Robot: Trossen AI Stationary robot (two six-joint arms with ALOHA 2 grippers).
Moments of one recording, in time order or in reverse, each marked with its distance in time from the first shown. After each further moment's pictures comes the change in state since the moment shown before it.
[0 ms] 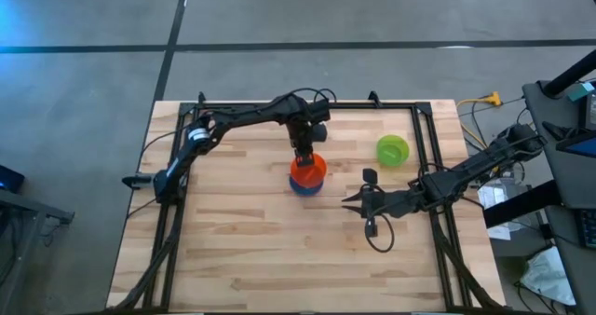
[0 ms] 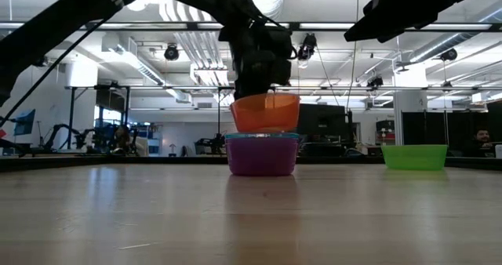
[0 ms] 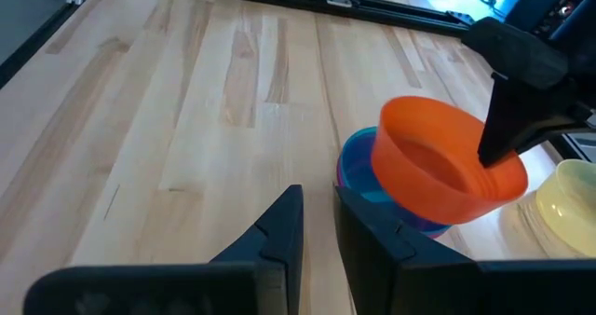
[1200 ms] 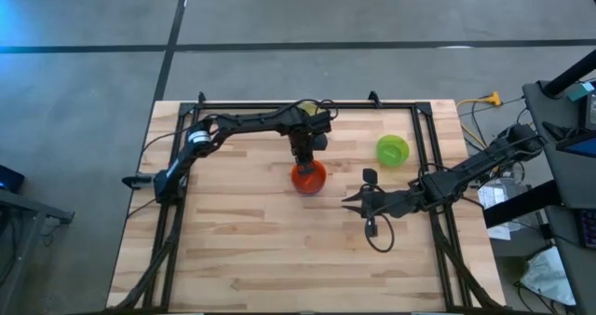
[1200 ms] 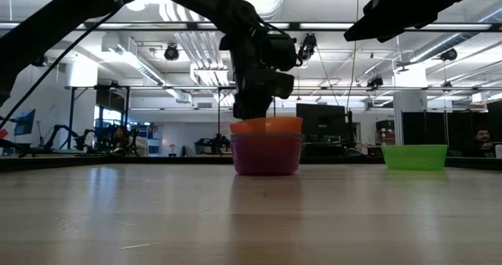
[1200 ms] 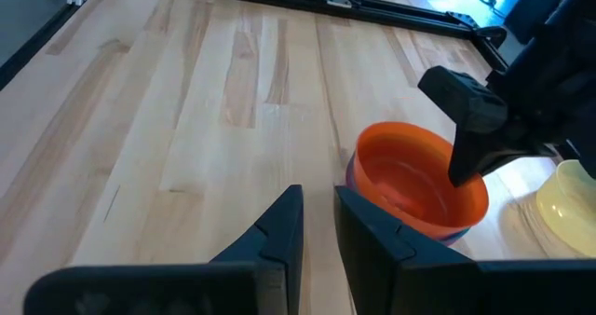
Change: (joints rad) left arm -0.044 -0.001 -0.125 0.122 -0.083 -0.063; right arm 0.000 0.000 0.000 0.002 0.000 0.000
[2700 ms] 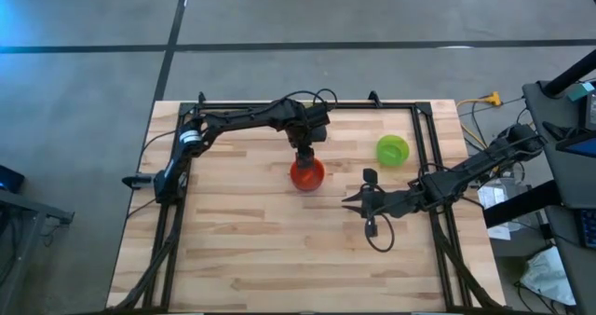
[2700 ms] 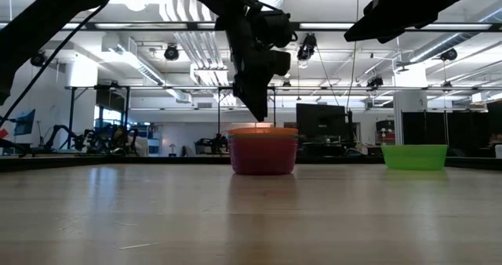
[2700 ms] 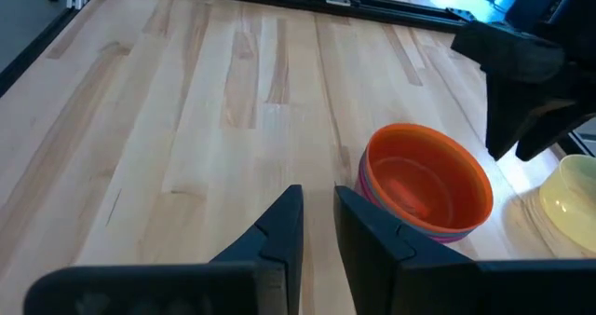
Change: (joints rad) left arm -0.001 -0.088 0.028 -0.010 -0.102 0.015; right arm 0.000 0.000 0.000 -0.001 0.000 0.019
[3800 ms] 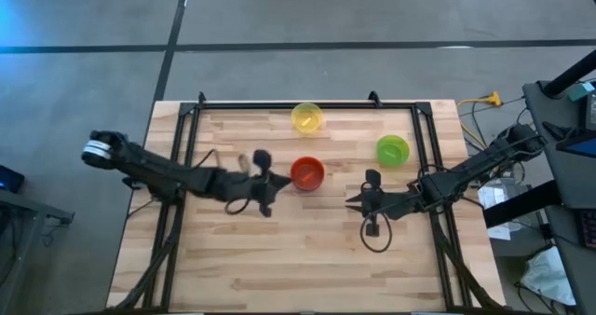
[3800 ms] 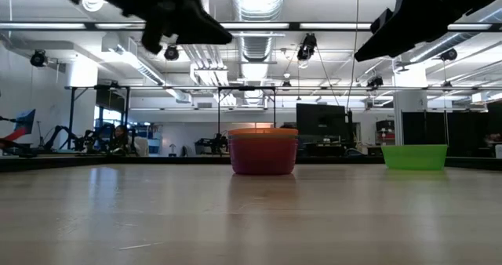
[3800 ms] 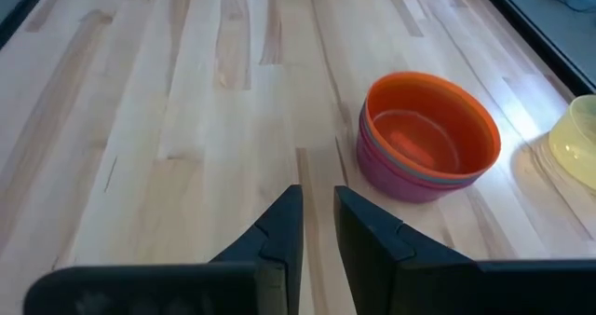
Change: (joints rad) left arm -0.518 -0.809 -1.220 1.332 -0.615 0.470; right arm 0.002 0.000 -0.017 -0.083 -0.001 0.113
